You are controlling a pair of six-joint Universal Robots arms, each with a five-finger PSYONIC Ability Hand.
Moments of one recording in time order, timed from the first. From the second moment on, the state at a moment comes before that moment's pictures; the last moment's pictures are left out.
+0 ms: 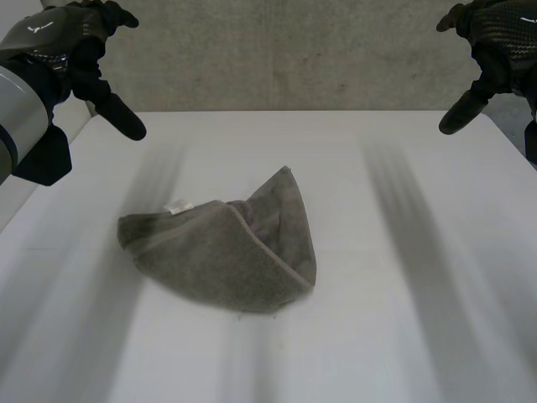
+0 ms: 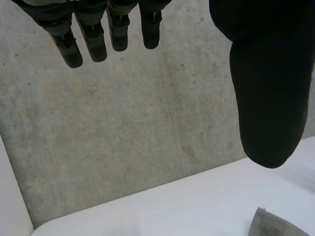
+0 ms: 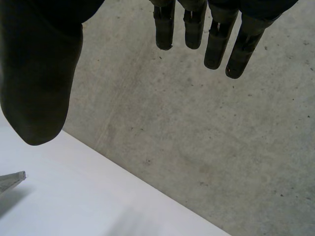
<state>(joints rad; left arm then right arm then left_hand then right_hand) 4.30 -1.64 -1.19 2.84 -1.66 3.07 1.84 -1.50 1.25 0.22 1.48 2.98 0.19 0.18 0.18 0.18 0.03 0.23 0.24 0.24 0.27 0.07</state>
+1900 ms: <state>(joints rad) 4.23 -1.90 -0.85 3.41 -1.62 3.19 2.08 -1.26 0.85 -0.16 1.26 3.24 1.18 1.22 1.22 1.22 1.01 1.31 1.32 1.33 1.33 1.16</state>
